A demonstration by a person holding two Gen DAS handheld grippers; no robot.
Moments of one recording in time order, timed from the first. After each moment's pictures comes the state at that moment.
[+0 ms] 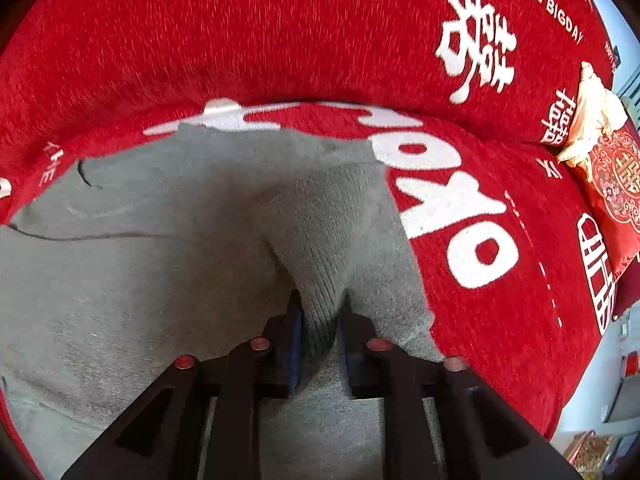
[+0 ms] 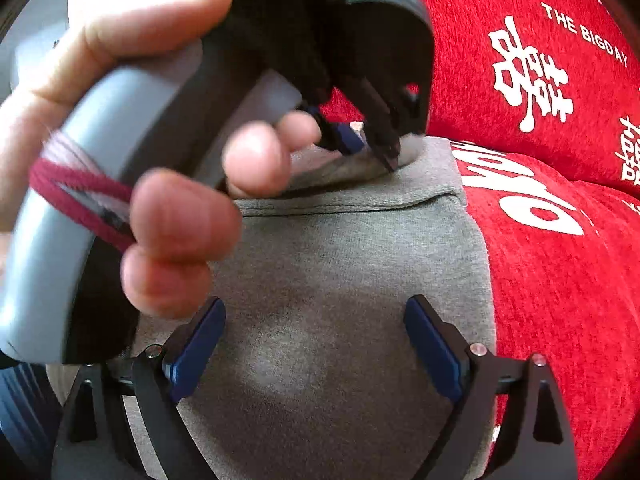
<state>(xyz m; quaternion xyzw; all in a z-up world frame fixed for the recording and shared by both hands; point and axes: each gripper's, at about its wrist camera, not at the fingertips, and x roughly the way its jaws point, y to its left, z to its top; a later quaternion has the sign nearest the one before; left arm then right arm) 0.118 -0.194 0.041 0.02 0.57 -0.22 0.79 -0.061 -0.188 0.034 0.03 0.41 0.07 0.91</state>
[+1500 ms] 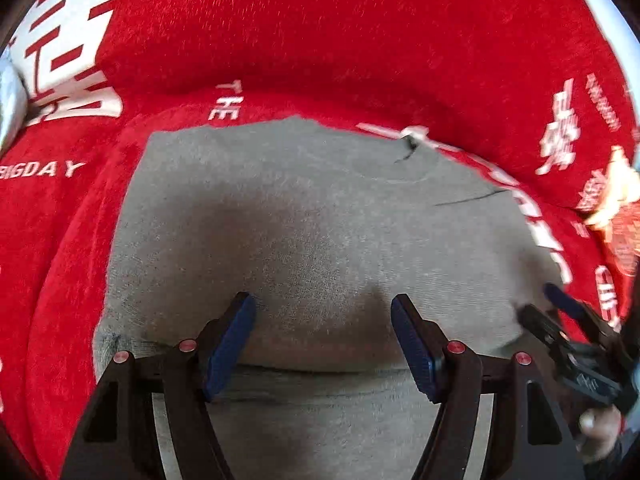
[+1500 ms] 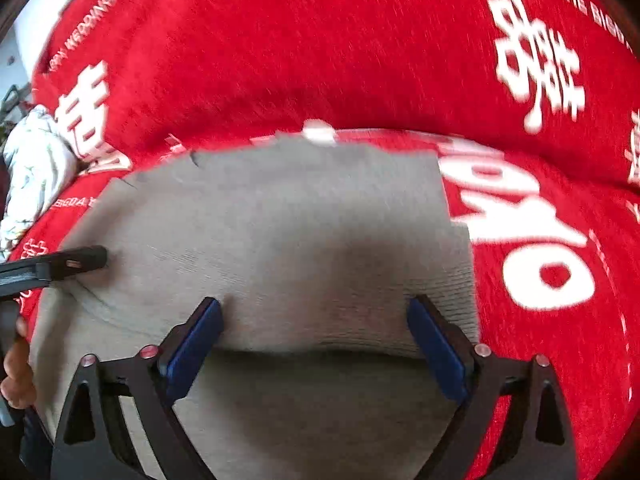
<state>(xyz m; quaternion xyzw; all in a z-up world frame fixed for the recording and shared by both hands) 0.108 0.027 0.035 -0.07 0.52 -0.16 0.84 0.037 -0.230 0.043 0.06 0.47 0.03 0.88</state>
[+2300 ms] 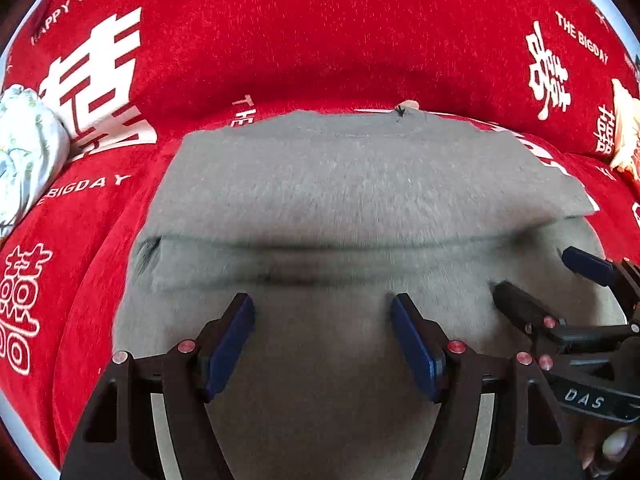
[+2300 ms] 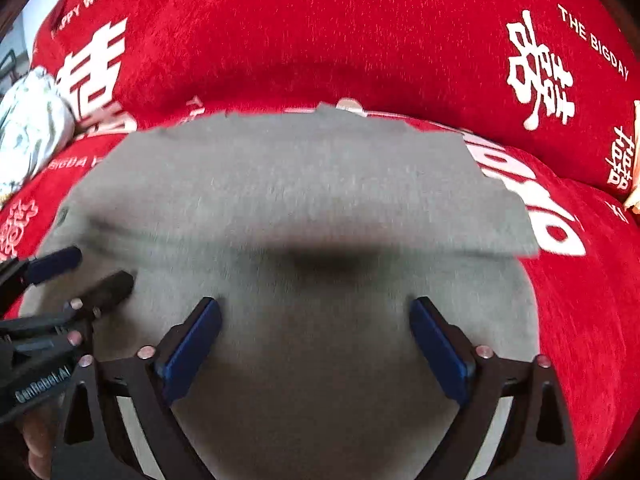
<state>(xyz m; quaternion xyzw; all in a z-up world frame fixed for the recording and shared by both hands) 0.016 0.010 0.027 0.05 0.46 -0.11 0.88 -0.002 -0.146 0.039 0.00 0.48 -0.01 0.87</state>
